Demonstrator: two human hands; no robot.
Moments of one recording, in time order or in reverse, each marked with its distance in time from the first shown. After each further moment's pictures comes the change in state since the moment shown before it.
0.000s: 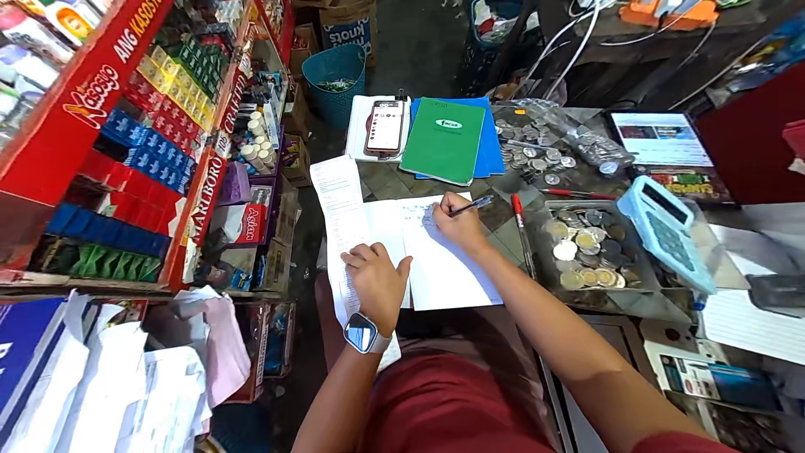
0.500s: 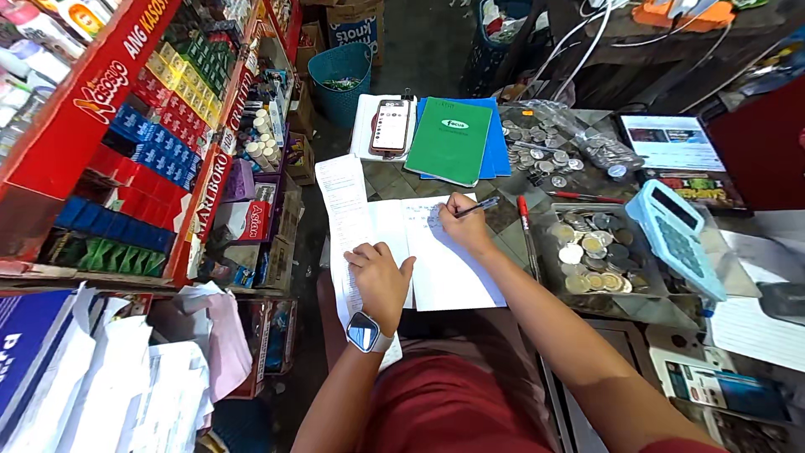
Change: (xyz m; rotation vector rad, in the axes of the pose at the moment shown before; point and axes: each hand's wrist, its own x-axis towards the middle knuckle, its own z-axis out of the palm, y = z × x) left_hand -0.001 0.002 -0.005 -0.020 -0.031 -0.011; right_hand -0.001 0.000 -0.003 -0.055 0.020 -0.020
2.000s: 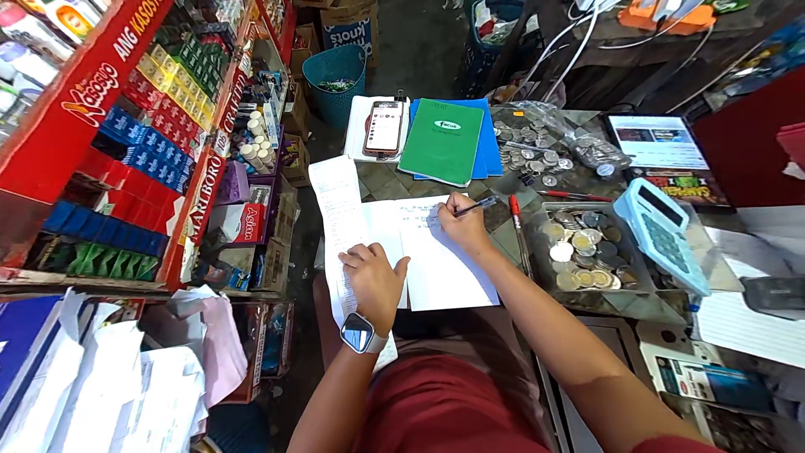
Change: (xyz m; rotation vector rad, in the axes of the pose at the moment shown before) left_hand 0.002 0.001 -0.002 0.071 -0.046 -0.004; right_hand -0.001 0.000 -0.005 0.002 0.056 0.036
